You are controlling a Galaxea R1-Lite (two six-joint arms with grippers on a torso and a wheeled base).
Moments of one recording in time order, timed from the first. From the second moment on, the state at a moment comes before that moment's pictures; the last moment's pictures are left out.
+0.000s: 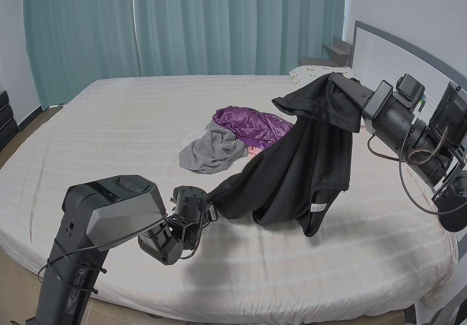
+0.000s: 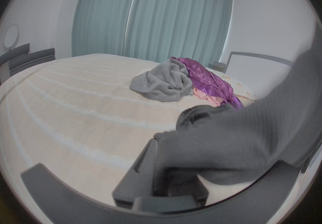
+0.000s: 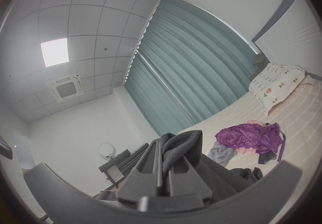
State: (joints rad) left arm -0.48 2.59 -1.11 -1.05 0.40 -0.42; right arm 0.49 1.63 -0.72 -1.19 0.15 0.67
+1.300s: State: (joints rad) left arm -0.37 1.81 -0.72 -0.97 0.31 -0.75; right arm 0.38 1.91 -0.77 -1.36 -0.03 0.69
